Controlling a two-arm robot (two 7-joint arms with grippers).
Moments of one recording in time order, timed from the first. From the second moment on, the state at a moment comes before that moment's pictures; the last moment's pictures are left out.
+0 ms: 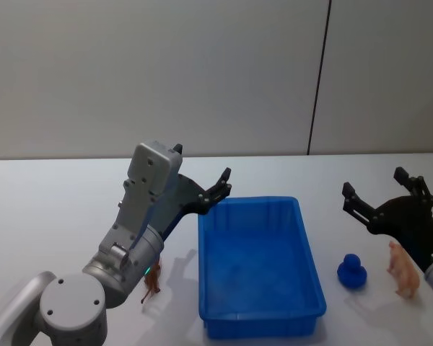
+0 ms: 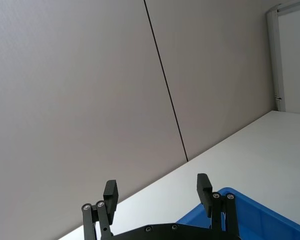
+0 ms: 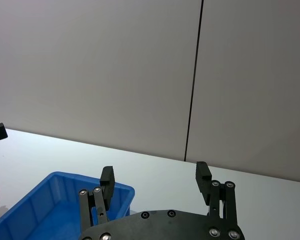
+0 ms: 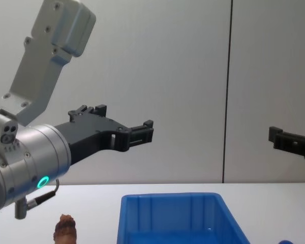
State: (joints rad) left arm -0.24 0.38 0.45 -1.63 -0.20 0.01 -0.01; right arm -0.01 0.34 -0.23 -1.77 0.29 0.03 0.07
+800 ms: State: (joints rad) left arm -0.24 0.38 0.45 -1.63 -0.20 0.01 -0.01; right arm -0.01 0.34 -0.23 -1.77 0.29 0.03 0.07
